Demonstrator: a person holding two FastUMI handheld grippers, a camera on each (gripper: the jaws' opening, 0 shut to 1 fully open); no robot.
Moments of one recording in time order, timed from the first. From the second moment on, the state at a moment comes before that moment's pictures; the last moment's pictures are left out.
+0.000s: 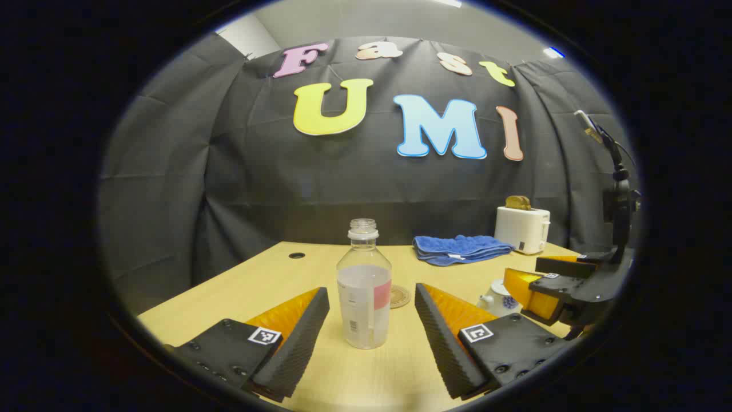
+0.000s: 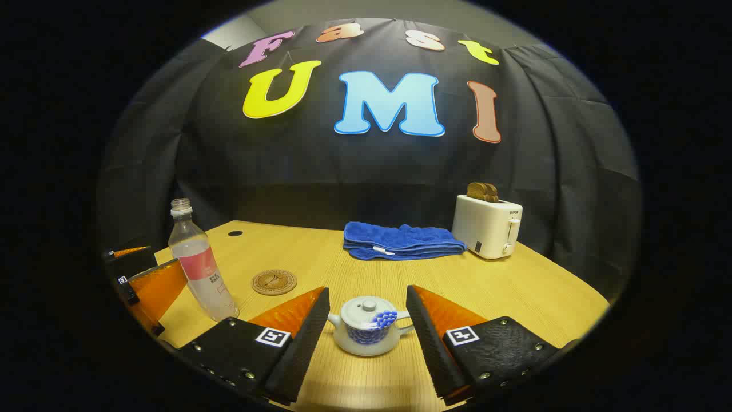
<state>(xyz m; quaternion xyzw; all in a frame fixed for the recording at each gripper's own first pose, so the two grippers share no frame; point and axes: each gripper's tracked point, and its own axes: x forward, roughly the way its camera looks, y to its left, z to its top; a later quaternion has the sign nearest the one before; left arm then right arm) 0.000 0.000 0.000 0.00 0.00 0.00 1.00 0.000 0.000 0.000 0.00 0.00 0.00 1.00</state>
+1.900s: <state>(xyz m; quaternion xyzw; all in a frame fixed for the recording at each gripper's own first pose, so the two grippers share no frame) 0.007 0.010 -0.013 -0.01 0.01 0.01 1.00 0.040 -0.006 -0.001 0.00 0.00 -0.01 1.00</state>
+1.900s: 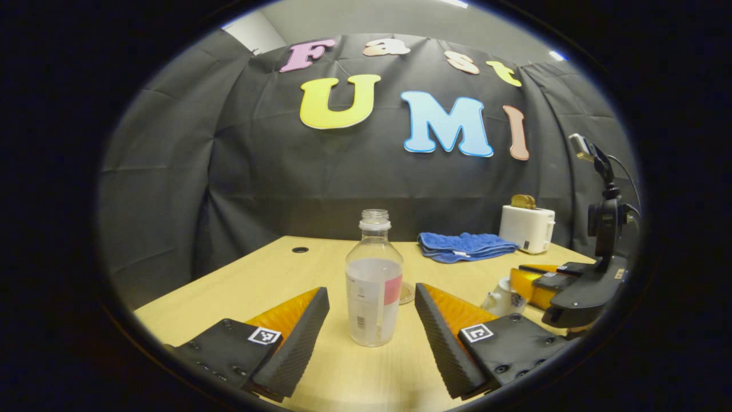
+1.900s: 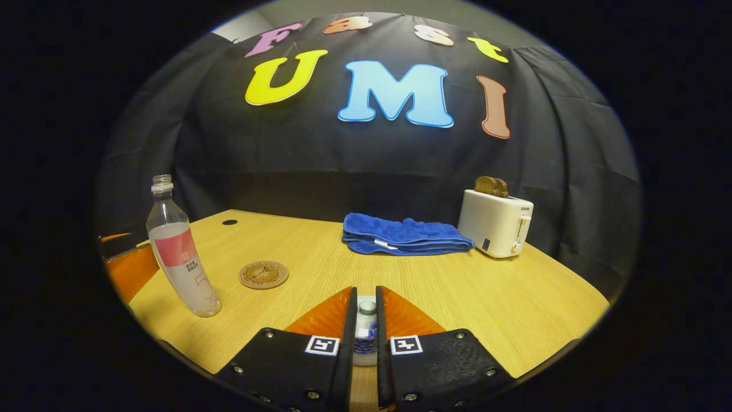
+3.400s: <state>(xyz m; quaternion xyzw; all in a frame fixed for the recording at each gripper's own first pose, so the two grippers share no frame) 0.069 0.004 -0.046 0.03 0.03 0.00 1.00 -0.006 0.006 0.032 -0.02 -0.07 0.02 1.00</state>
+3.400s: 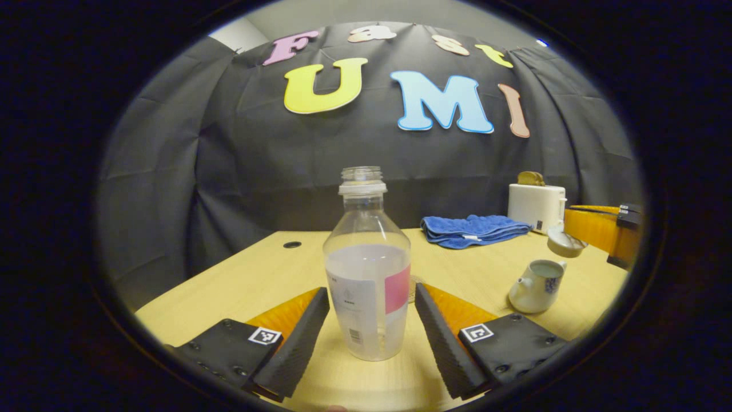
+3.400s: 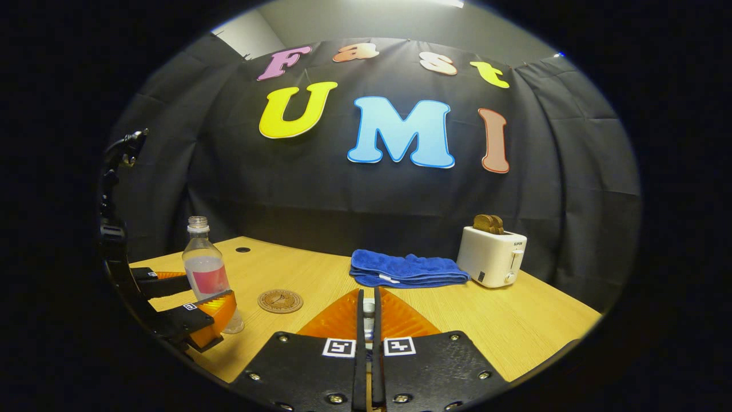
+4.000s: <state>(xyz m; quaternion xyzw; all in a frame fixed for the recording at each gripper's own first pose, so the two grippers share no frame) 0.079 0.000 -0.041 0.04 0.02 -0.01 1.00 -0.014 -0.014 0.027 -0.01 -0.07 0.00 1.00</state>
